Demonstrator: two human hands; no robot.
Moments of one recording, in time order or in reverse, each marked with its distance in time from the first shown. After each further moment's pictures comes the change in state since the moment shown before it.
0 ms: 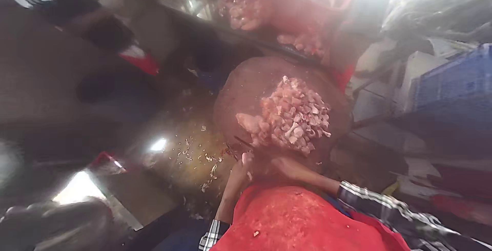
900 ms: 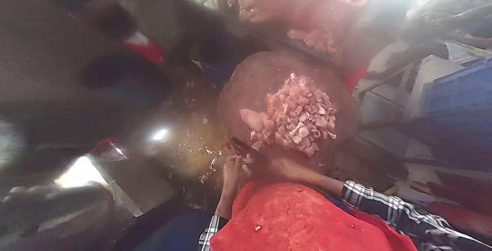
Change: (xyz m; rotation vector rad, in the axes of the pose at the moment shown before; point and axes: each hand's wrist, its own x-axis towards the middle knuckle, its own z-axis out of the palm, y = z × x) left_hand 0.014 -0.032 -0.014 -0.114 0.380 0.078; right_hand -0.002 -0.009 -0.001 0.033 -0.094 -0.117
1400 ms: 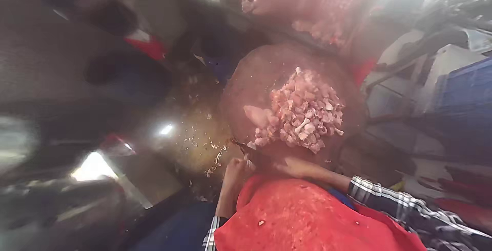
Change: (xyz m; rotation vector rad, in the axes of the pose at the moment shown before) left_hand -0.008 -0.020 -0.027 -0.113 -0.208 -0.168; right_hand 0.015 0.002 0.000 -0.231 -0.203 0.167
